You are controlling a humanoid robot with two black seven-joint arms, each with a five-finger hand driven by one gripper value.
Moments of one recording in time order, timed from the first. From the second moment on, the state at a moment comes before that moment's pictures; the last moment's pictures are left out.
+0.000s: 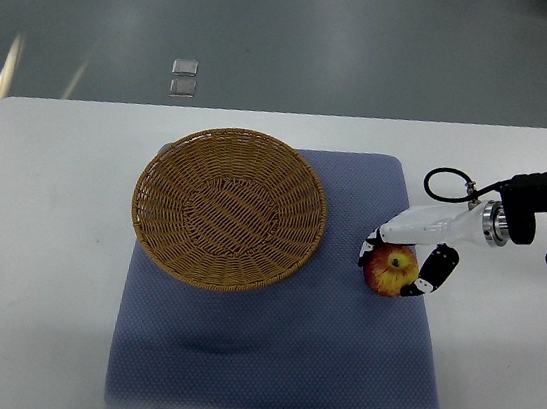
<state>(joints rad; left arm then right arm) -0.05 0.00 -0.09 -0.12 0.07 -0.05 0.03 1.02 -0.70 0.13 1.28 -1.66 0.36 0.38</state>
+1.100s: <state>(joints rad) -0.05 0.00 -0.09 -0.12 0.07 -0.05 0.03 1.40 -0.28 0.12 1.07 -1.66 0.45 0.38</state>
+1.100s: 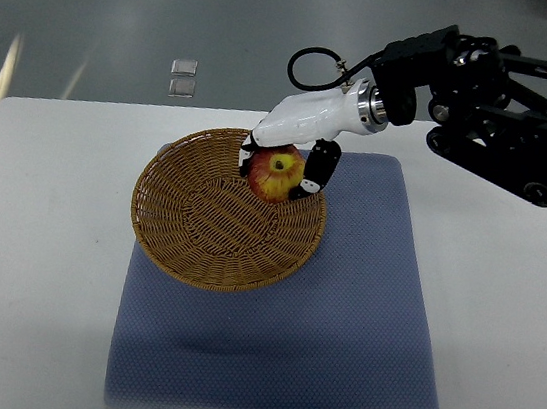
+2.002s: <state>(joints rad) -0.05 0.00 -0.09 -0.12 0.07 -0.05 0.03 1.23 -0.10 0.09 0.81 -1.66 0.35 0.37</state>
